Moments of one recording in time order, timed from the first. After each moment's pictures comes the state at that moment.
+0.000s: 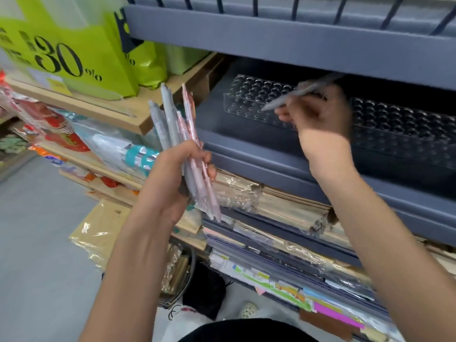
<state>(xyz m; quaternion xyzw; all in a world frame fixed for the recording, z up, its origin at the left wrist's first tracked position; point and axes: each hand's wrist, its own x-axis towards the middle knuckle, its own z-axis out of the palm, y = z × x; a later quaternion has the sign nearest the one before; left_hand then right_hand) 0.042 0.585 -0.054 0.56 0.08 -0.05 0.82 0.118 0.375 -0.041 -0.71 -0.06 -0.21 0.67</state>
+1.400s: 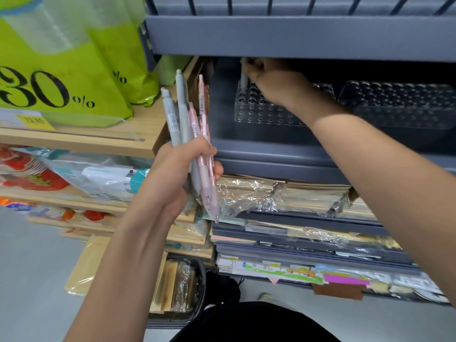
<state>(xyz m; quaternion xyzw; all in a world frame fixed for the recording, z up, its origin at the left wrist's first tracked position) 0.085 0.639 -0.041 0.61 0.02 -0.12 0.78 0.212 0.429 -0.013 -0.94 0.02 -0.08 0.32</state>
